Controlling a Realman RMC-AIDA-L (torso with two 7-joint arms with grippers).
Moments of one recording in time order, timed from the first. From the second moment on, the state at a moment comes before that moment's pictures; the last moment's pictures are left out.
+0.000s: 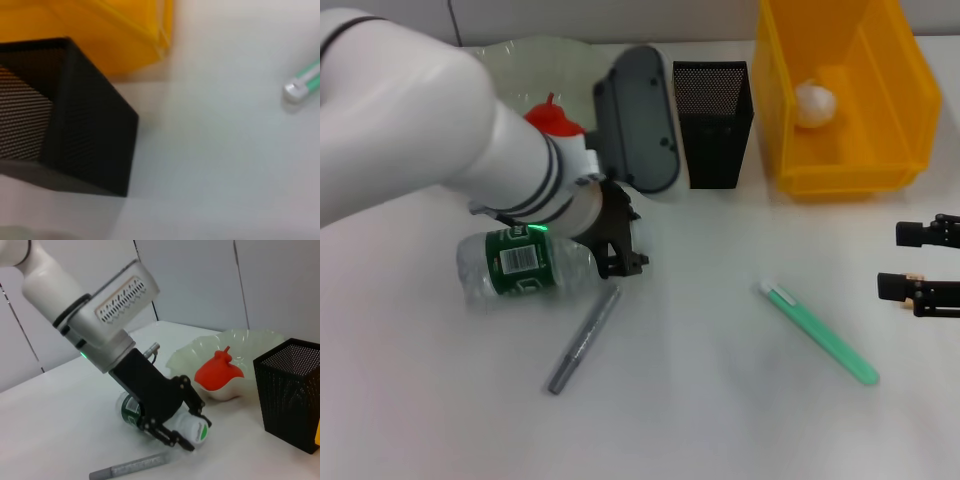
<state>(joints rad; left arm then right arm) -0.68 -2.08 1.87 1.18 2.56 1.06 -2.25 0.23 2.07 -0.70 -1.11 -1.97 -1.79 1.59</state>
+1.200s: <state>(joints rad) -0.12 -2.07 1.31 1.42 1.80 1.13 -1.90 0.34 2.07 -0.69 -1.06 -1.97 -1.78 1.59</state>
